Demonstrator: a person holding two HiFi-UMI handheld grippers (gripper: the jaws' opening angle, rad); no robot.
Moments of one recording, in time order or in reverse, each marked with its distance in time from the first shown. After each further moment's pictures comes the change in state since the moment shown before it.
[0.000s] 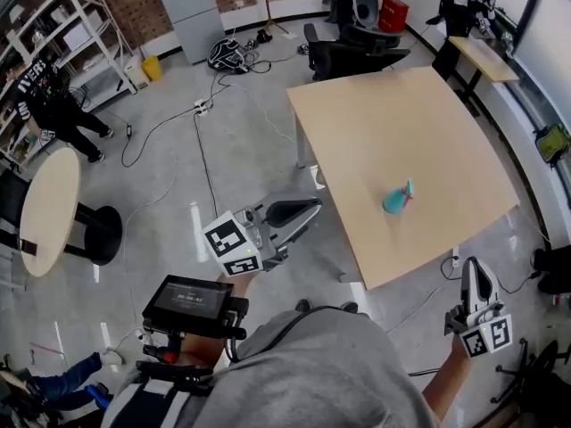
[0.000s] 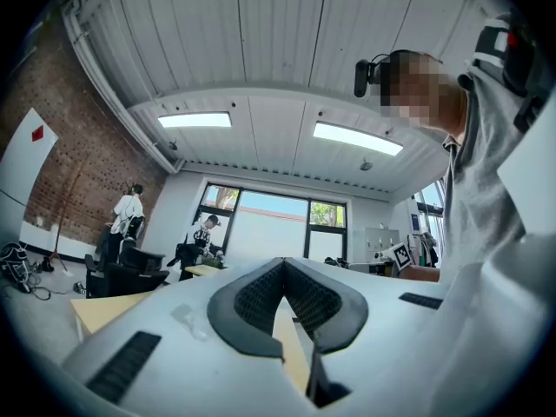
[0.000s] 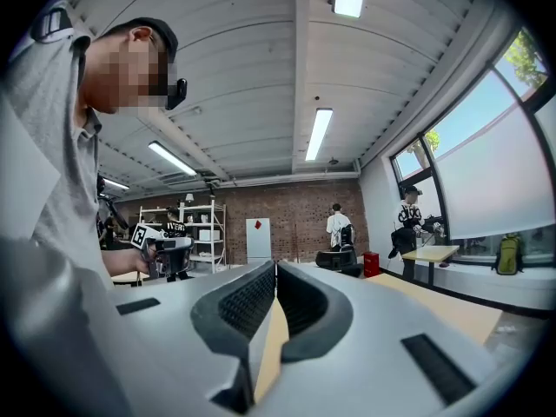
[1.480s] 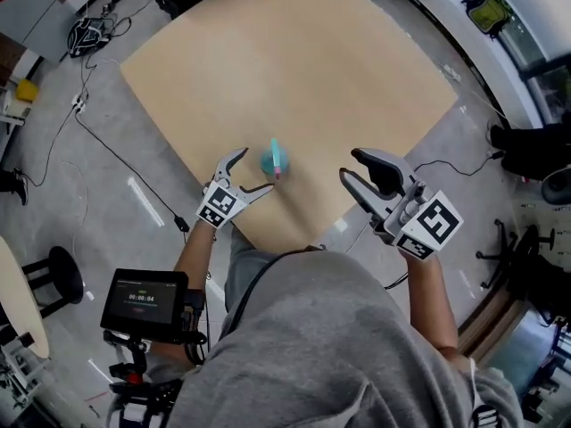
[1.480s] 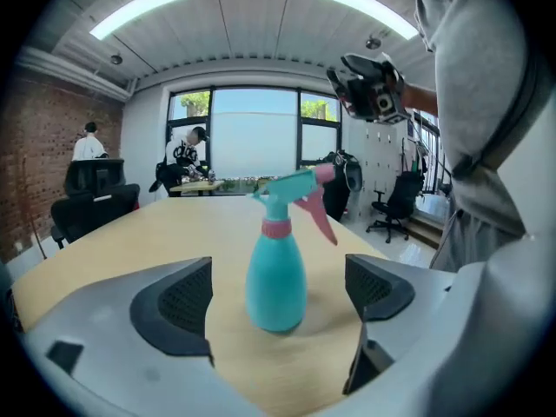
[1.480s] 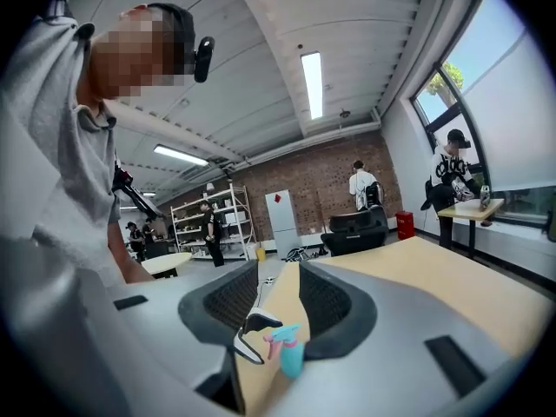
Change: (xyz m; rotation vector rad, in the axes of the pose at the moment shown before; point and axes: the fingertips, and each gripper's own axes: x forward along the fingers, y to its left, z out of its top) left arm 0.263 0.147 -0.420 0.144 0.667 -0.100; right arm 0.176 -0.210 -0.076 0.127 0.215 0.261
